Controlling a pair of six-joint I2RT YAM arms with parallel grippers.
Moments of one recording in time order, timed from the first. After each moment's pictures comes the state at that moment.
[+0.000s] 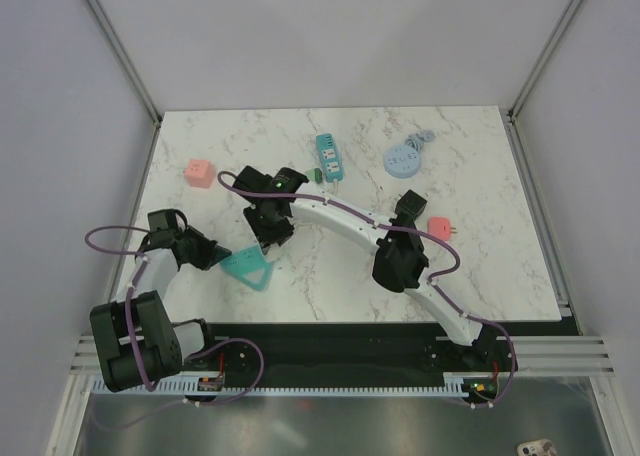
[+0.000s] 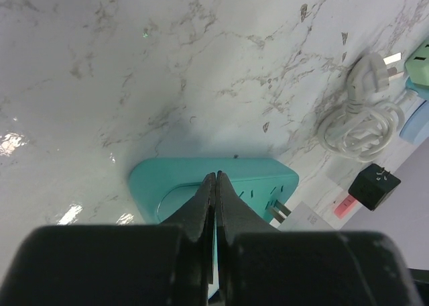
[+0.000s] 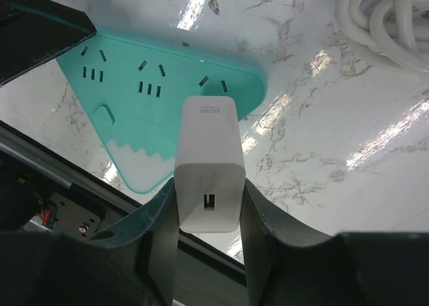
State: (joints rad) left arm 0.28 1.20 0.52 -0.39 0.39 -0.78; right arm 1.03 2.45 2.46 -1.21 -0.05 0.51
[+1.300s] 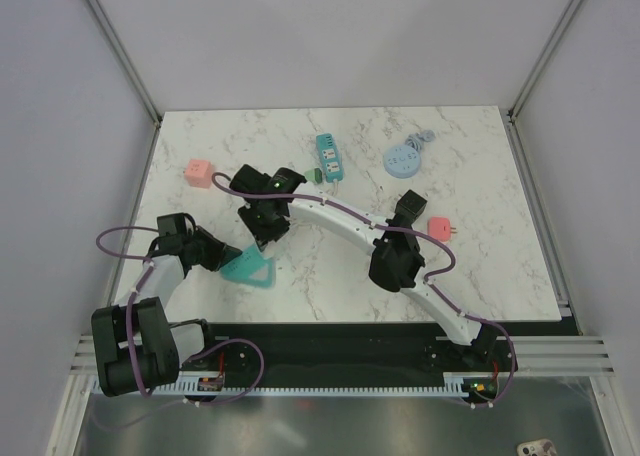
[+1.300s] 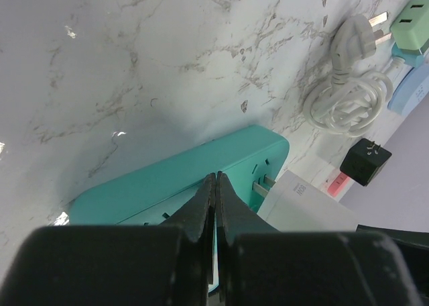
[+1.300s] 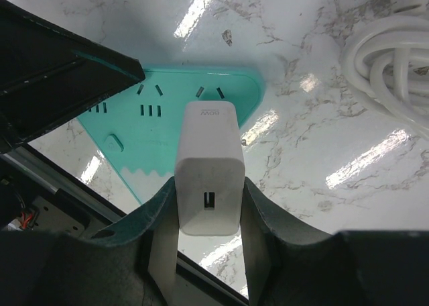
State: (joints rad) left arm 0.21 1.17 0.45 -0.27 0.45 -0.83; right arm 1.03 2.50 2.51 -1.18 -0.05 0.40
